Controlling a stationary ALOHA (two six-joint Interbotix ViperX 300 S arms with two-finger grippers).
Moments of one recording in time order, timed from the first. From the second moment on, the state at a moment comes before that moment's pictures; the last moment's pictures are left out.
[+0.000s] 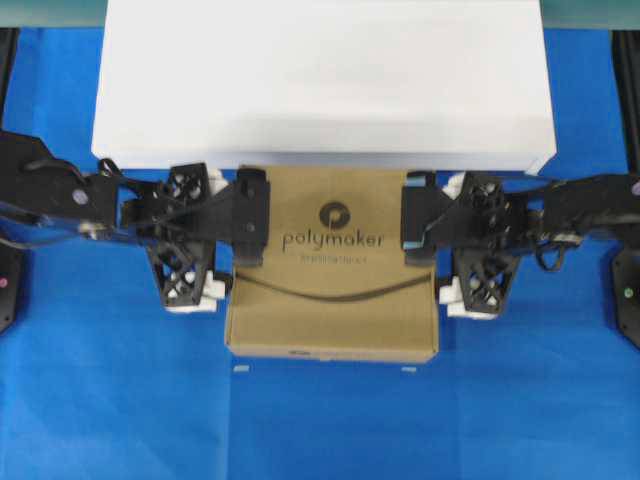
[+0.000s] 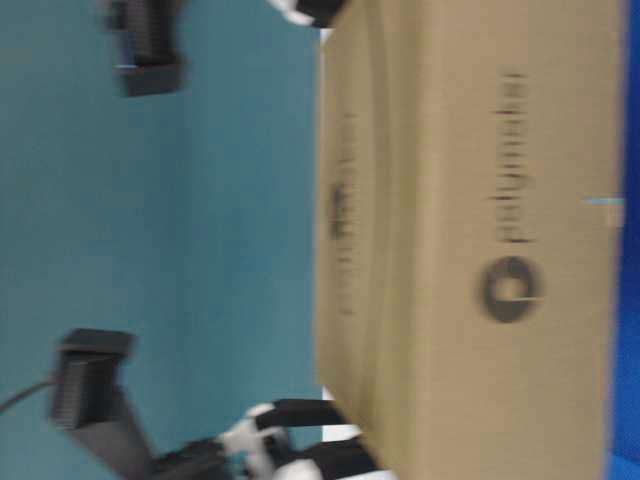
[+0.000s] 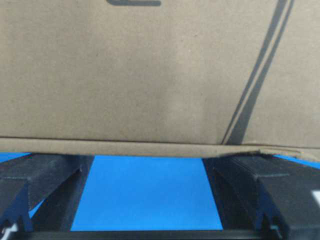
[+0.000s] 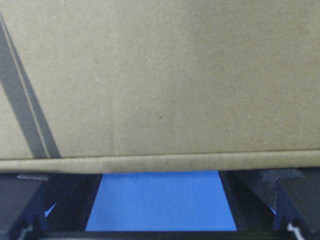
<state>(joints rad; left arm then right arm) 0.06 -0.14 0.63 0.07 0.40 0.03 -0.04 -0.19 0.74 0.00 0.51 0.00</state>
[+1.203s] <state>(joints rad) 0.17 -0.21 0.45 0.07 0.64 0.07 -0.16 -0.26 0.57 0.00 0.74 -0.13</state>
